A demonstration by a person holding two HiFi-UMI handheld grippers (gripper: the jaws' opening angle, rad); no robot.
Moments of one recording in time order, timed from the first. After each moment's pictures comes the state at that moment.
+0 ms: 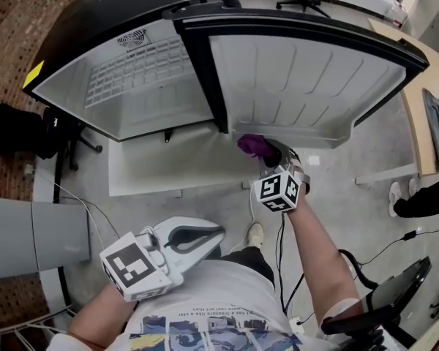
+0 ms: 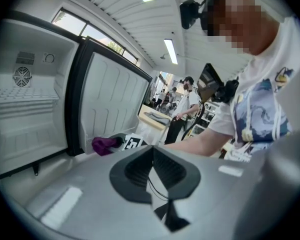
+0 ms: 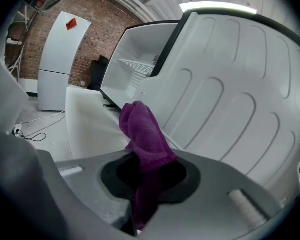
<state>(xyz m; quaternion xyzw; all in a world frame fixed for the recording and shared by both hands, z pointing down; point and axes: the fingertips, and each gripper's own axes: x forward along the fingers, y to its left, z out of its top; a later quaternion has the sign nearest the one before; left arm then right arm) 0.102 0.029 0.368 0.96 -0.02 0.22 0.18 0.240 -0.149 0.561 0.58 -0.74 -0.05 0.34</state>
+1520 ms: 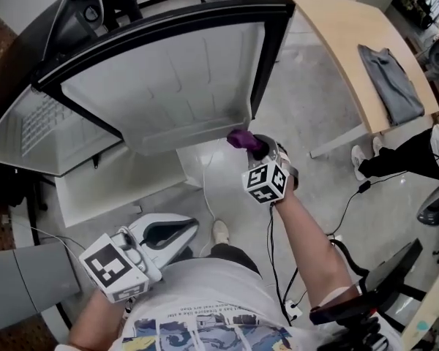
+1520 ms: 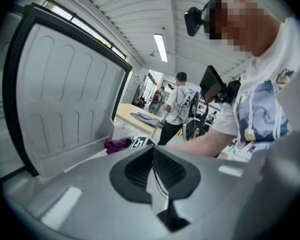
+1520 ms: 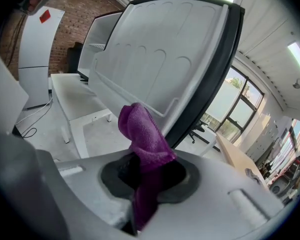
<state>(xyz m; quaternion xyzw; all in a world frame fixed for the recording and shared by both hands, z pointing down) 0.233 0.069 0.372 0.96 0.05 0.21 0.15 0.442 -0.043 0.577 0.66 -0.65 0.04 0.38</state>
